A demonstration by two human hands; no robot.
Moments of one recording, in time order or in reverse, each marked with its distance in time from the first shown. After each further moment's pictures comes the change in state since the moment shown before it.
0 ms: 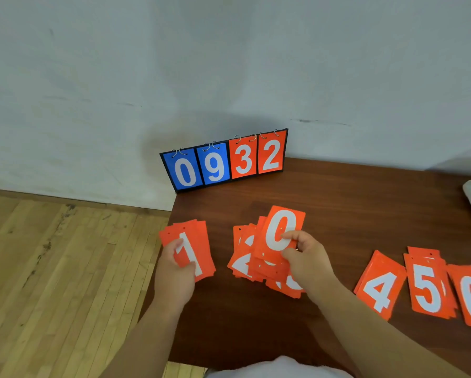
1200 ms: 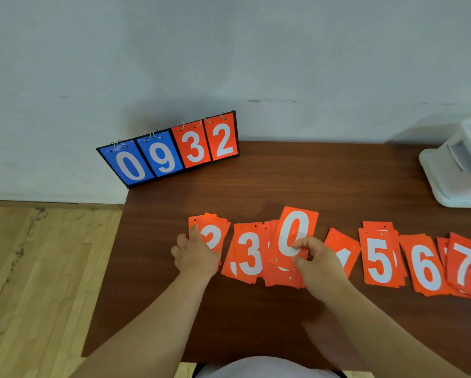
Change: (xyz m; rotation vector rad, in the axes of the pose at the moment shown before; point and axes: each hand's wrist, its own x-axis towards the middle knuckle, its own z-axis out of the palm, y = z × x) left_hand -0.013 0.036 0.155 0.700 -0.169 -0.009; right_hand 0.006 0.088 -0.113 -0.192 0.057 0.011
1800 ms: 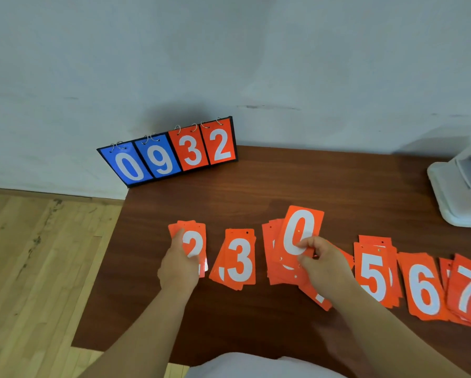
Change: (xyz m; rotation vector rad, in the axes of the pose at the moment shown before) left_hand -0.028 -0.009 -0.002 -0.231 0.139 0.003; right_hand 0.031 0.008 -0.050 0.011 -0.071 -0.054
